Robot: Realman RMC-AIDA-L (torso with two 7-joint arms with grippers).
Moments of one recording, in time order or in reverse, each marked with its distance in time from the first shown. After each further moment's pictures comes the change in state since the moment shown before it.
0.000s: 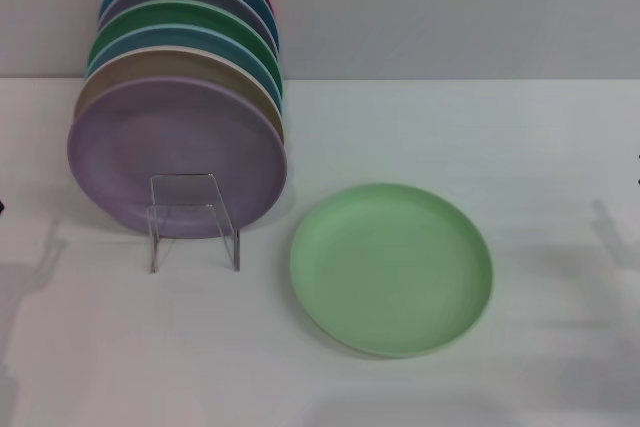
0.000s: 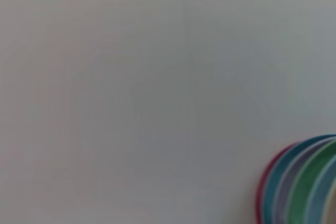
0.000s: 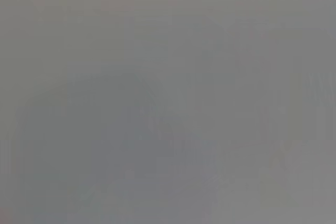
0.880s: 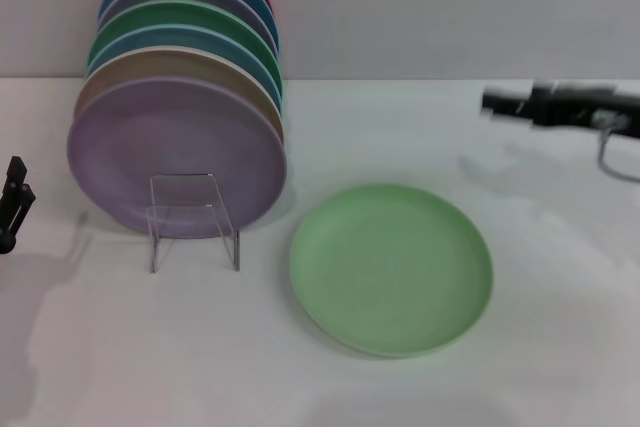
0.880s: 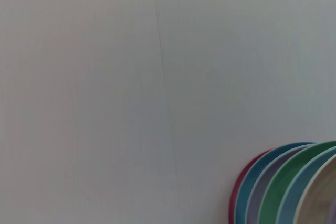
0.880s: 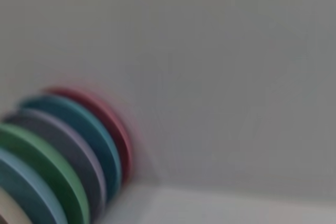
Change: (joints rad) left arm -0.024 0.000 0.047 -0.014 -0.003 -0.011 0.000; right arm 0.042 -0.030 -0.393 1.202 -1.340 -0.546 1.932
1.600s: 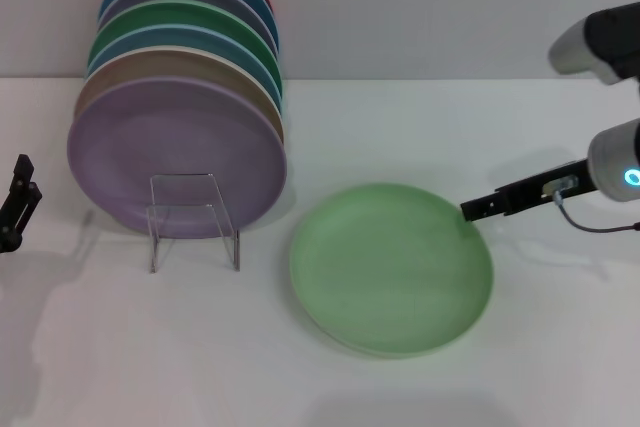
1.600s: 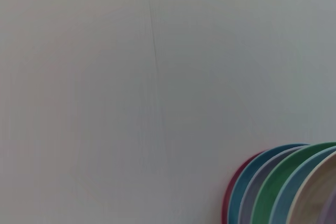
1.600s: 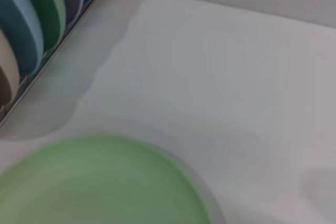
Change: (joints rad) left arm -0.005 0.000 0.010 -0.002 0.001 -0.002 -0.003; right arm 0.219 0.010 -0.053 -0.077 -0.520 0.287 0.316
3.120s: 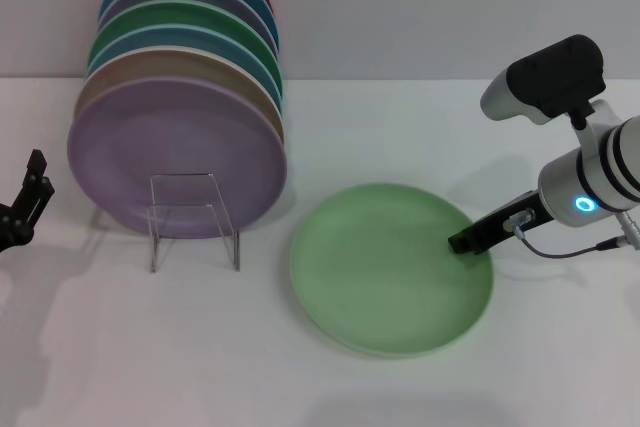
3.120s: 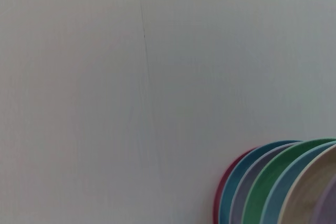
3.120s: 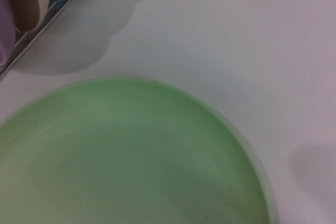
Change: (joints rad) left arm -0.022 0.000 0.002 0.000 0.006 -0.028 -0.001; right arm 0.111 -0.006 -0.090 -0.210 -0.005 -0.048 -0.060
